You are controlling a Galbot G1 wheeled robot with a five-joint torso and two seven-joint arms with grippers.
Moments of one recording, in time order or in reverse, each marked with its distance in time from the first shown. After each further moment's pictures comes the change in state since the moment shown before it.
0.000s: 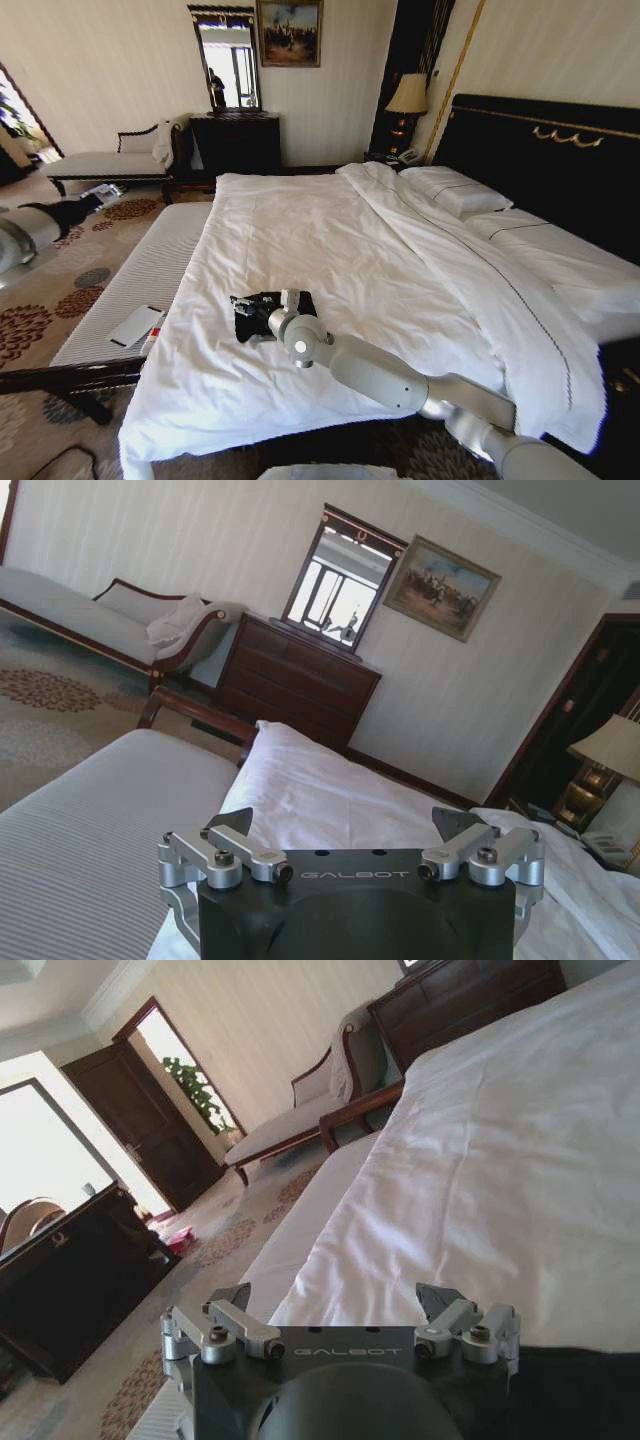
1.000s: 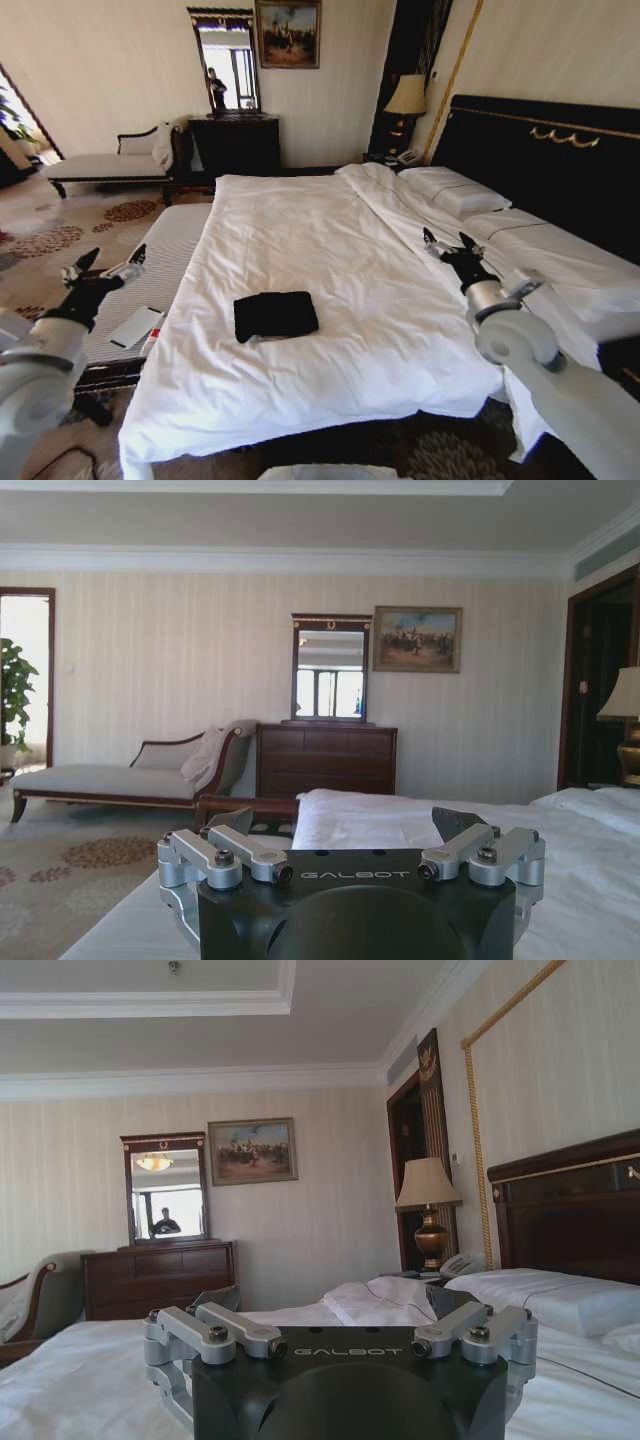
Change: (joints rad) left arm 0.912 -0.416 -0.134 -0.413 0.913 -0.599 0.387; right arm -1.084 -0.481 1.203 0.396 -0.544 0.260 -0.227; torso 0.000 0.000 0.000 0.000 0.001
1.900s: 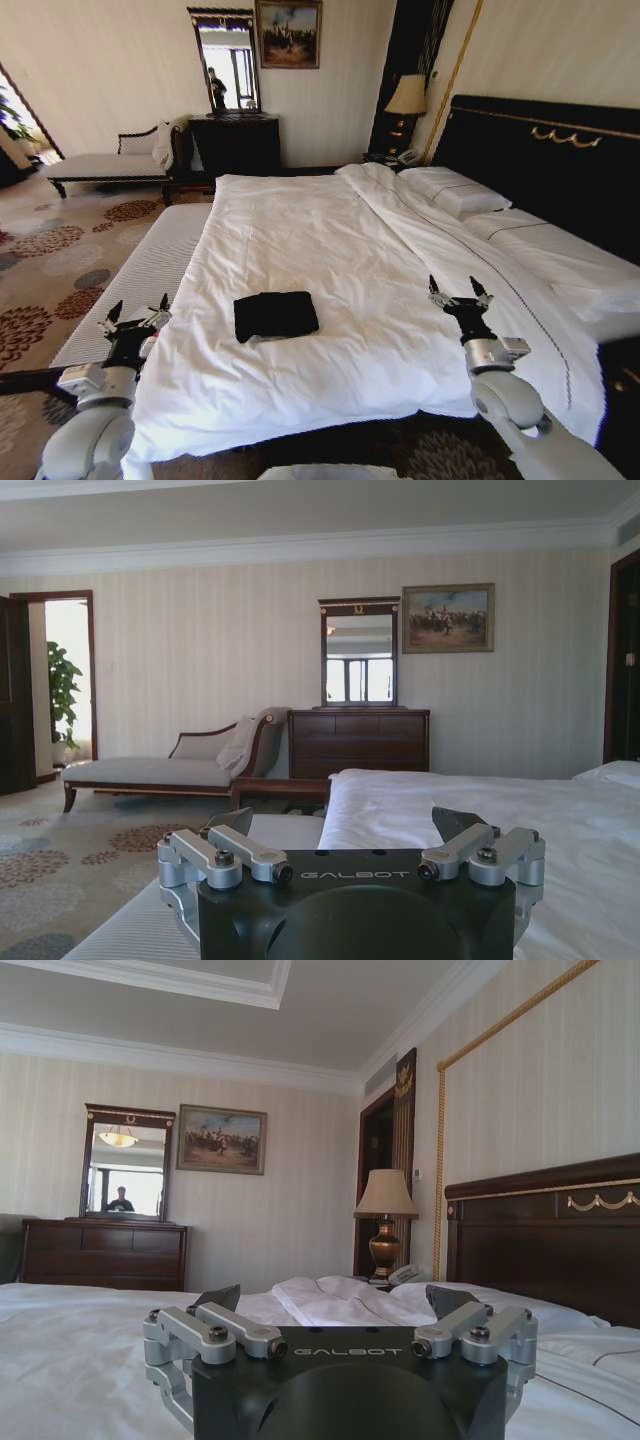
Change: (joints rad) left arm -0.040 -0.136 0.128 0.074 0.224 -0.055 -0.005; right arm -0.068 0.110 0.008 -0.084 -0.221 0.075 -0.023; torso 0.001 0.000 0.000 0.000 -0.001
